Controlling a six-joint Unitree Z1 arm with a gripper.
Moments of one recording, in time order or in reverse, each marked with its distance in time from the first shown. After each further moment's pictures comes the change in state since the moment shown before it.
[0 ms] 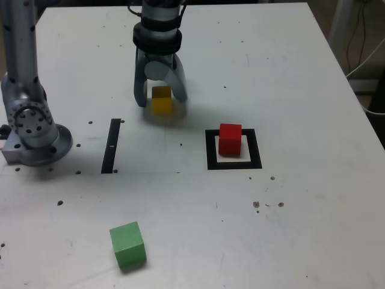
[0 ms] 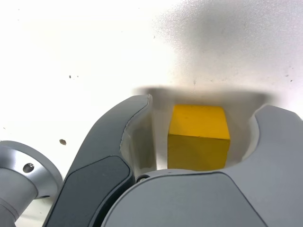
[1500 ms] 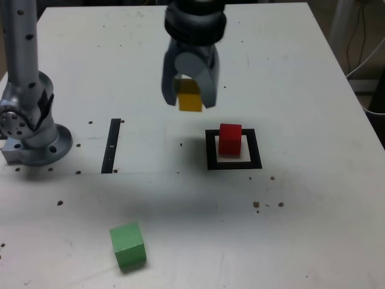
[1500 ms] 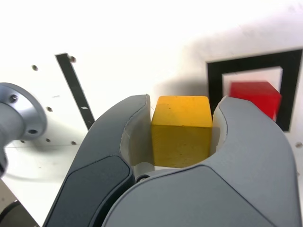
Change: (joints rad) arm -0.489 0.030 -0.442 0.395 -0.002 -0.274
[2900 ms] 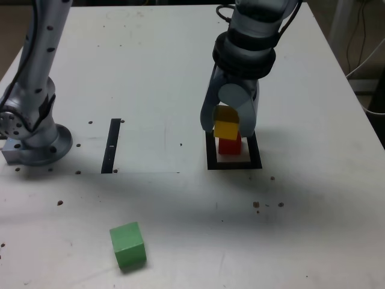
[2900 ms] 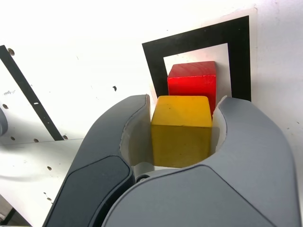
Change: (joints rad) arm -0.068 0.238 -0.231 0.050 -0.024 -0.003
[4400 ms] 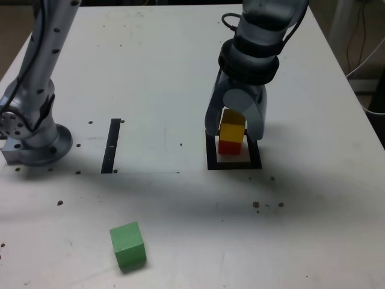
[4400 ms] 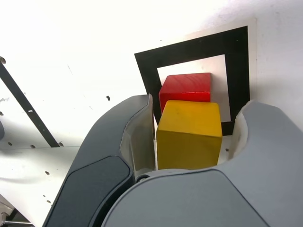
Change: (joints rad) arm 0.032 0.046 -0.002 -0.020 -0.017 0.038
